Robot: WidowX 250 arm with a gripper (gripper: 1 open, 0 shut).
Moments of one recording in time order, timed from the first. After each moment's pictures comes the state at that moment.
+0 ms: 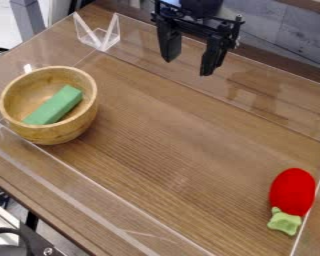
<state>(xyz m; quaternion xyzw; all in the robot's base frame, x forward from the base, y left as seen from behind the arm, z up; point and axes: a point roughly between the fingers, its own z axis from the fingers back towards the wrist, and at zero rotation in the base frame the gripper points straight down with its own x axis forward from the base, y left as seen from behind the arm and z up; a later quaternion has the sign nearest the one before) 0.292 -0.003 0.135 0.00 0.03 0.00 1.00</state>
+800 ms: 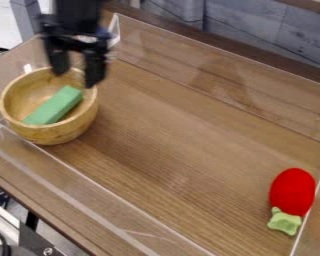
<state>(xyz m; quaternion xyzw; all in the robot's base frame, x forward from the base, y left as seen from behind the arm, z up) 0.222 0.118 0.113 -0.01 0.04 0.04 1.00</state>
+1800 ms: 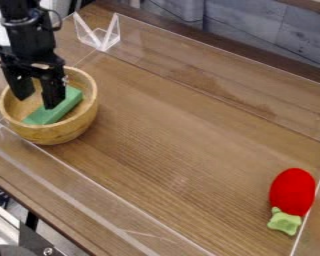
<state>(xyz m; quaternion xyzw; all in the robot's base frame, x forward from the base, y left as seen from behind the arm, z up) 0.206 0.172 0.064 -0.02 0.05 0.08 1.00</state>
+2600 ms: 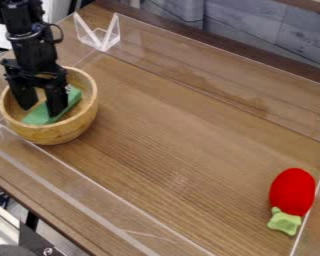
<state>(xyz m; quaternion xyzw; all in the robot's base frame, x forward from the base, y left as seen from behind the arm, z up) 0.214 0.182 0.040 -0.04 0.05 0.10 0.99</state>
